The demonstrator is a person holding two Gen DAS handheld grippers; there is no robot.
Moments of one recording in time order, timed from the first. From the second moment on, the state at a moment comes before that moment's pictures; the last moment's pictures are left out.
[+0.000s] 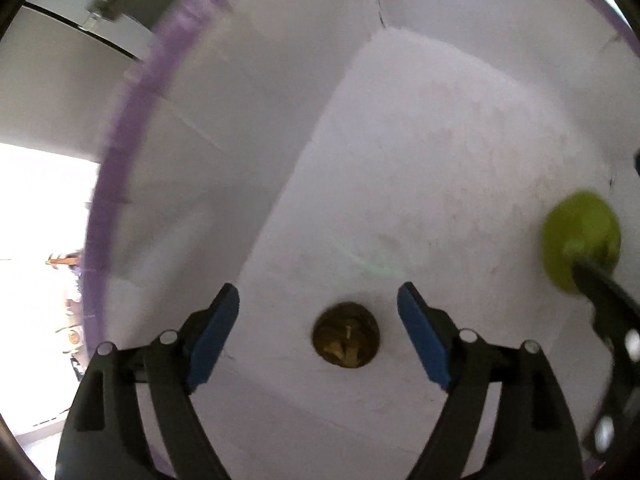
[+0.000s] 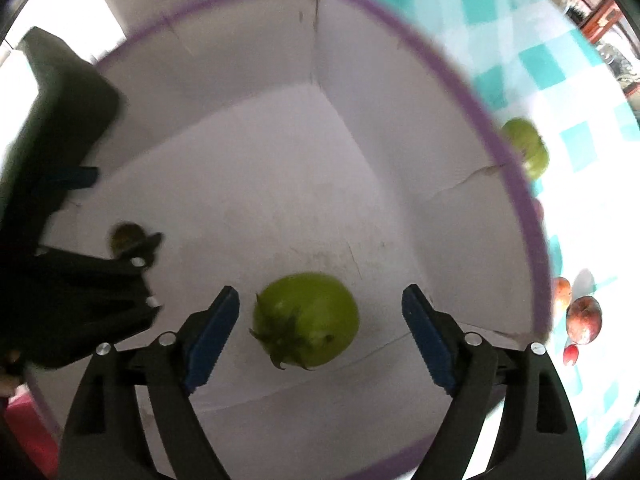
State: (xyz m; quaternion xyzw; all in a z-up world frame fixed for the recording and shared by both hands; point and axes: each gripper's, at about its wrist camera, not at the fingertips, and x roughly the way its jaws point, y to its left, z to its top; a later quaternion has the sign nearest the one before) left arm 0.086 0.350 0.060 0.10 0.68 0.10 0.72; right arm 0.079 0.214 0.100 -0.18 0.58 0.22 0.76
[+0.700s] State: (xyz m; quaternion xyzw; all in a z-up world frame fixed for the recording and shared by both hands) left arm 0.084 0.192 0.192 0.04 0.44 -0.11 0.89; right arm 0.090 -0.047 0.101 0.17 0.55 -0.04 0.82
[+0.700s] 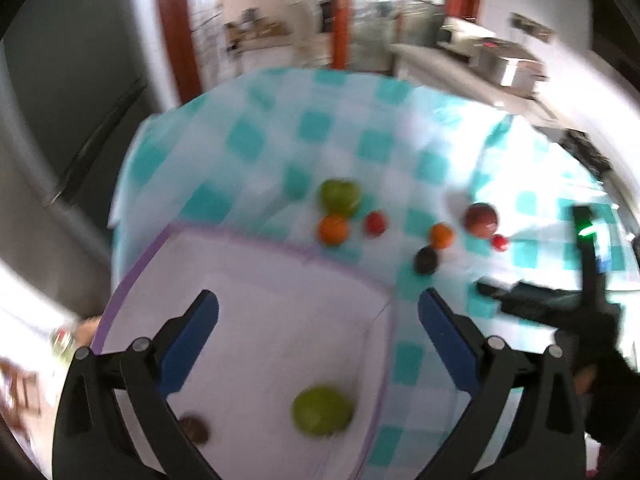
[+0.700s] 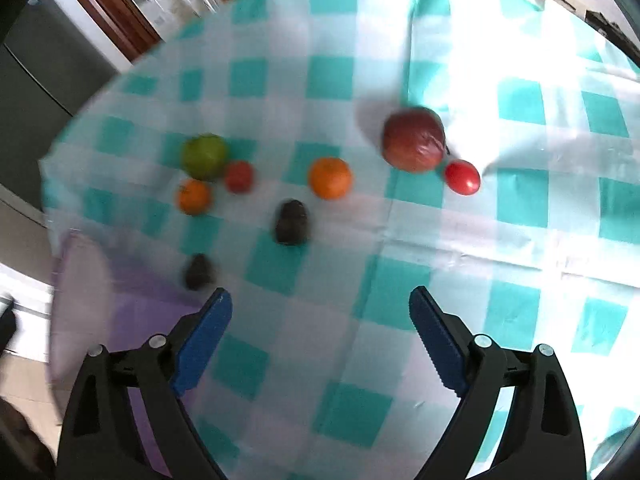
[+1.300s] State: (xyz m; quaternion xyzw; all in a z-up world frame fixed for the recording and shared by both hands) left arm 0.208 0.123 0.131 0.21 0.52 -0.27 0.78; right arm 0.174 0.009 0.016 0.08 0.59 -0.10 0.80
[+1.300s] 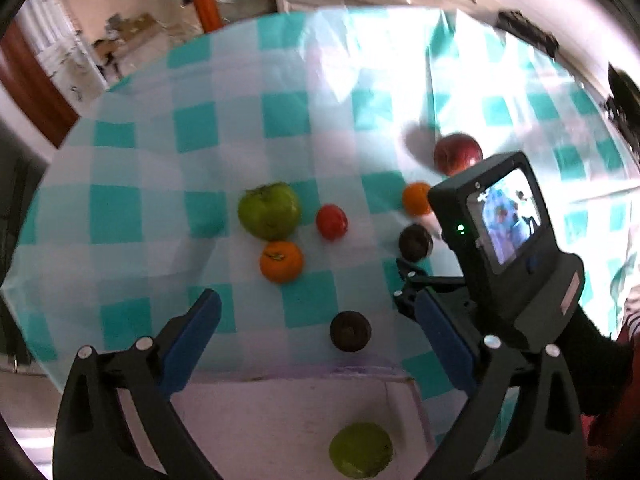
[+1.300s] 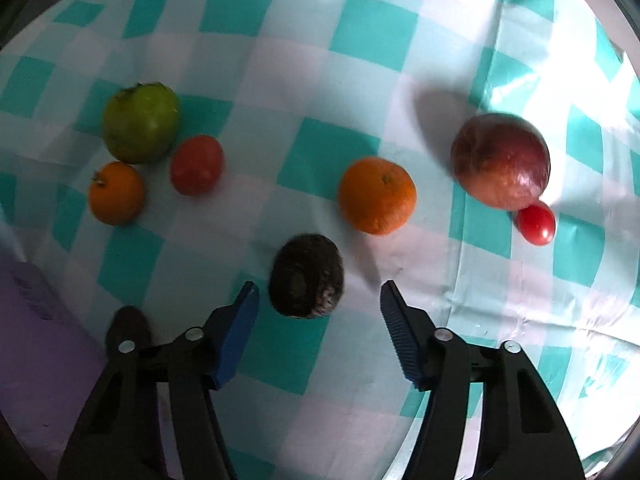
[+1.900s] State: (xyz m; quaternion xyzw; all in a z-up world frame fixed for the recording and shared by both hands) left arm 0.251 0.065 0.026 0.29 0.74 -0.25 0.56; right arm 0.107 -0.026 0.031 0.13 0.57 -0.10 0.80
